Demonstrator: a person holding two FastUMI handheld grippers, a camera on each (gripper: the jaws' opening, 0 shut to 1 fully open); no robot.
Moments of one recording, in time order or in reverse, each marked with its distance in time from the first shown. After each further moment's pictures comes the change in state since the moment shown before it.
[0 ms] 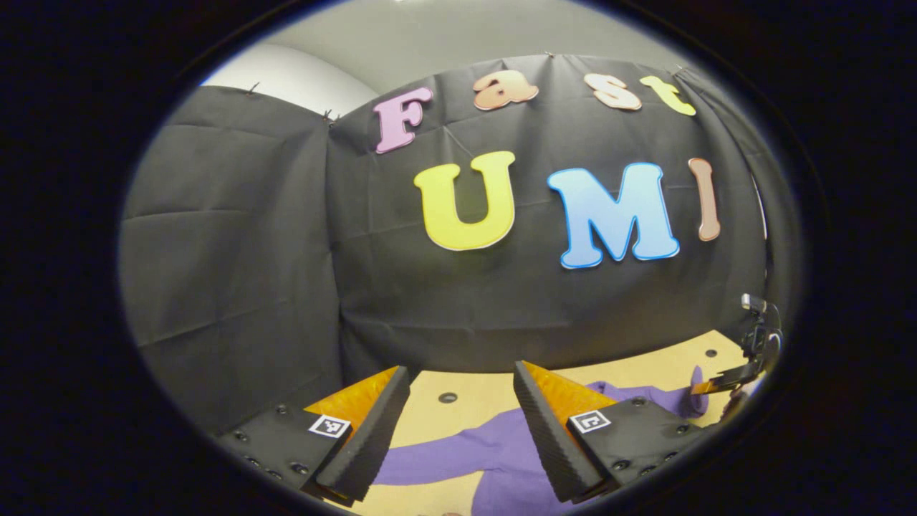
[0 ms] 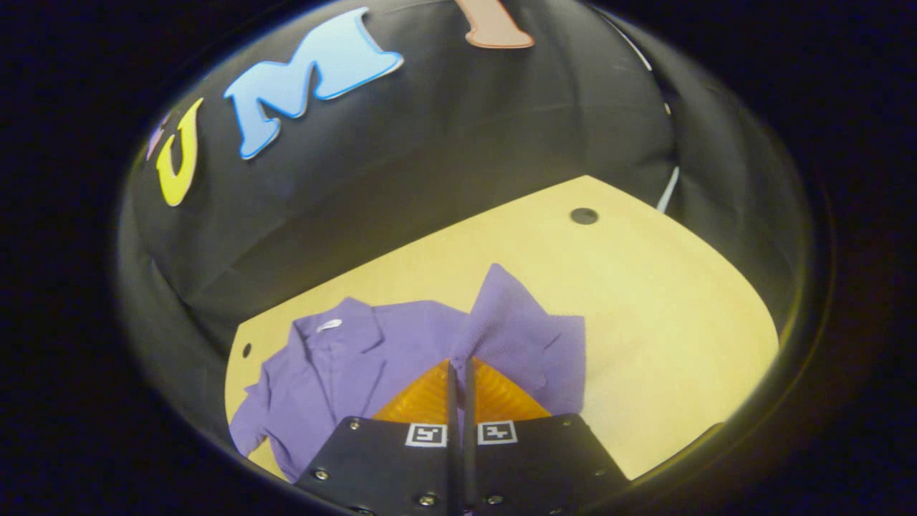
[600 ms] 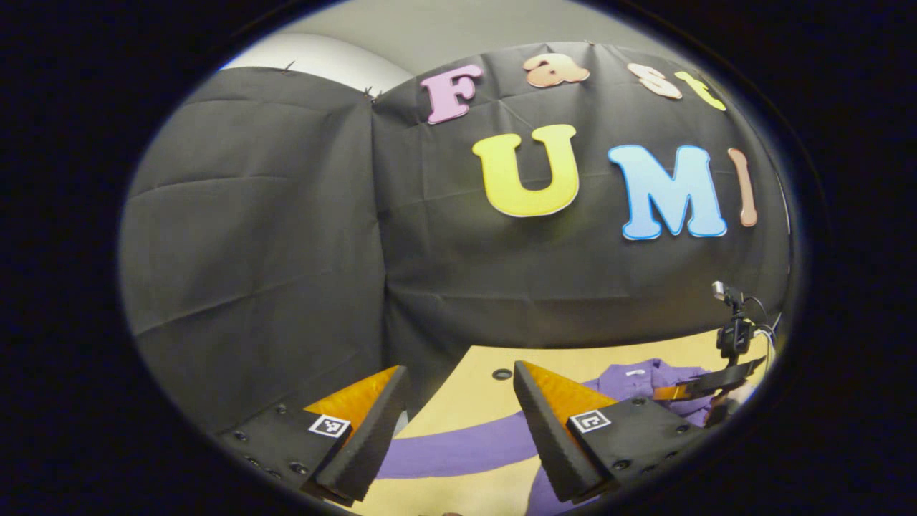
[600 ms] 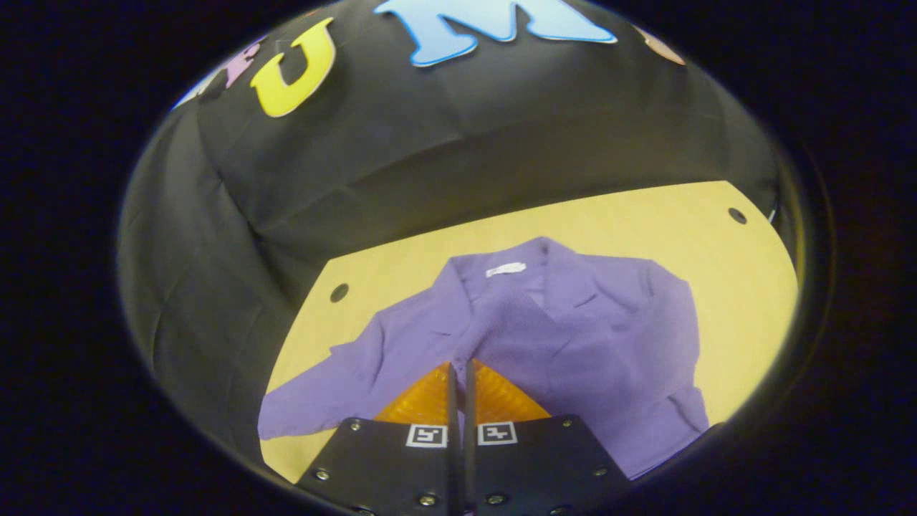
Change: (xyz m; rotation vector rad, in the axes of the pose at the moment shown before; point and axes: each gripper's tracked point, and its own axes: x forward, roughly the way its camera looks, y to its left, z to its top) left arm 0.005 0.117 -0.066 -0.036 0.082 0.146; right arm 0.026 0.214 -0.089 -0.223 0.143 0.262
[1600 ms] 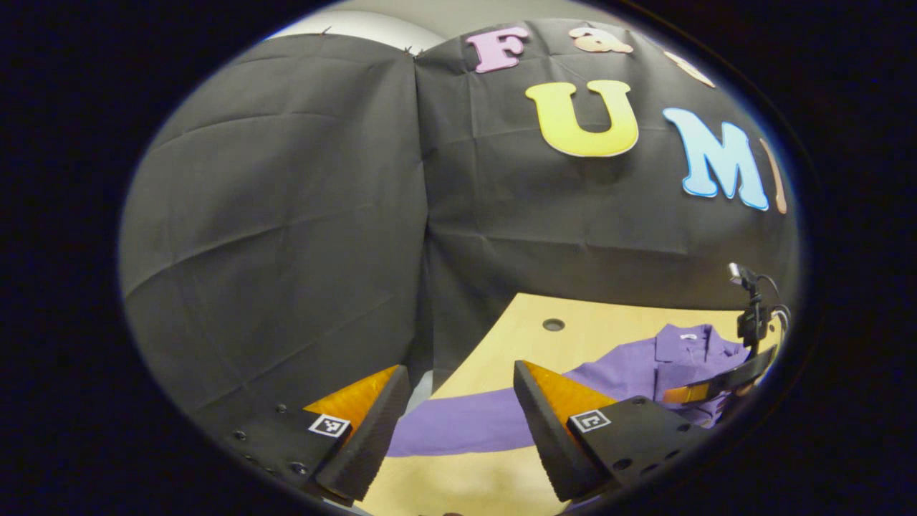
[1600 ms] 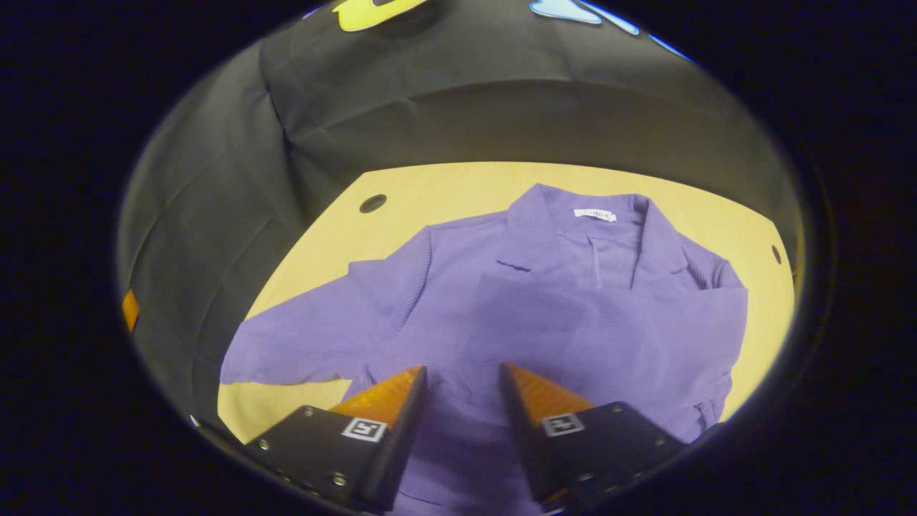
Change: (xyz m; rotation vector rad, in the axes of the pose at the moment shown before) left arm 0.051 0.072 -0.121 -0.080 0.180 0.125; right arm 0.038 0.035 -0.061 -0.245 0.154 0.003
